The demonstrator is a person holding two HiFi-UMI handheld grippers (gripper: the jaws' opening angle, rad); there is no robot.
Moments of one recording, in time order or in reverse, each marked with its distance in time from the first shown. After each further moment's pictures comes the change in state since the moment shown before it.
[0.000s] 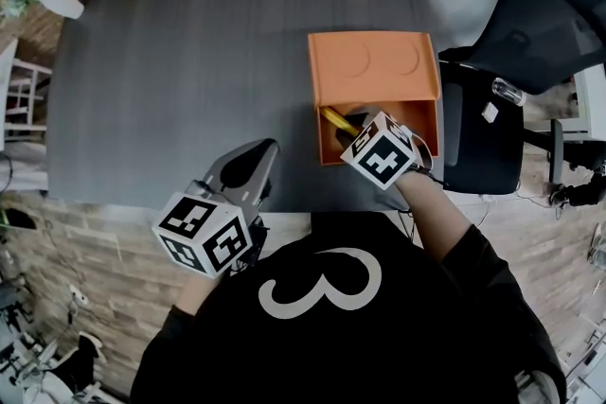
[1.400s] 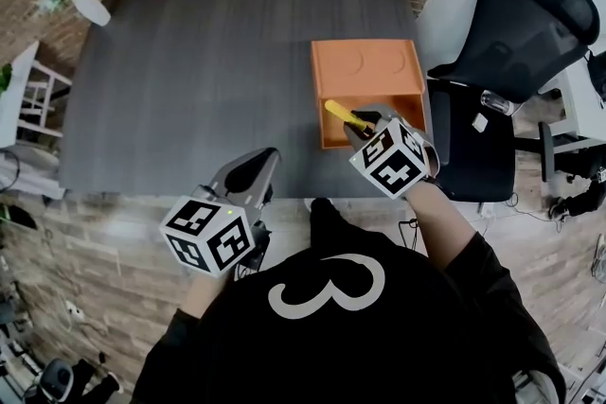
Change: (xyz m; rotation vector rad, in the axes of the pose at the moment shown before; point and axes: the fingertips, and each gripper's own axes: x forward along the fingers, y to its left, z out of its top) left arm -0.059 -0.038 -0.012 0.033 -0.085 0.000; right arm -0.084 0.019 0.026 -0.100 -0.181 -0.228
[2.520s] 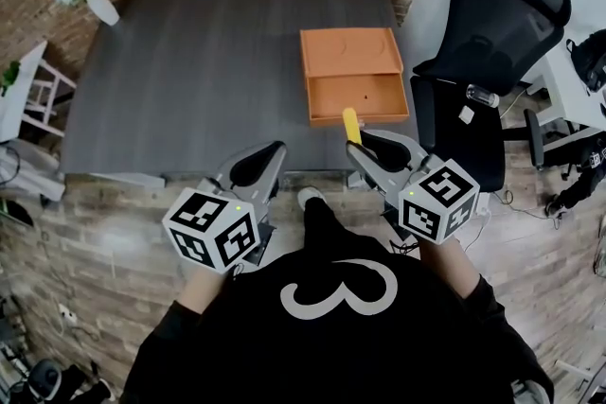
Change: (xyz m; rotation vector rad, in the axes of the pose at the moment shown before) left arm -0.043 -0.075 -0.021 0.130 -0.055 -0.050; right arm -0.163 0.081 0.013 0.486 -0.568 0.140
